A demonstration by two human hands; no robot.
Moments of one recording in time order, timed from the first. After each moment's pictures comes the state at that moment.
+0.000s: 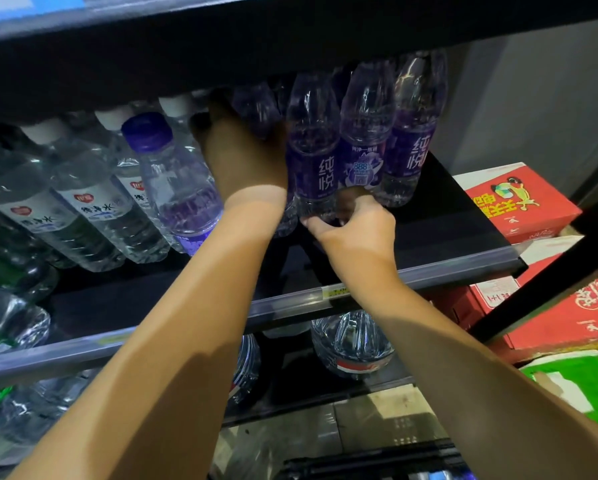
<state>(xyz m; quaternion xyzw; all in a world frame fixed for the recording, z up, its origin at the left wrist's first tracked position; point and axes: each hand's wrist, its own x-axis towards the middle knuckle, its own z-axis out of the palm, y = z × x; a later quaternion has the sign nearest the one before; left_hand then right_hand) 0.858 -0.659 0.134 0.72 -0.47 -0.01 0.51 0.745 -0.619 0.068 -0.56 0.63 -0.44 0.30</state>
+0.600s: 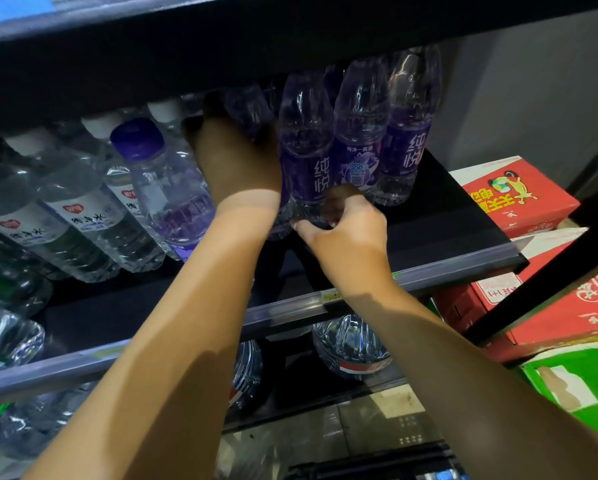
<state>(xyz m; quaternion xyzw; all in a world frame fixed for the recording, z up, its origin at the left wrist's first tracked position) 0.864 -0.663 0.133 0.70 -0.49 0.01 0.51 0.750 -0.616 0.071 -0.56 0.62 -0.44 0.33</state>
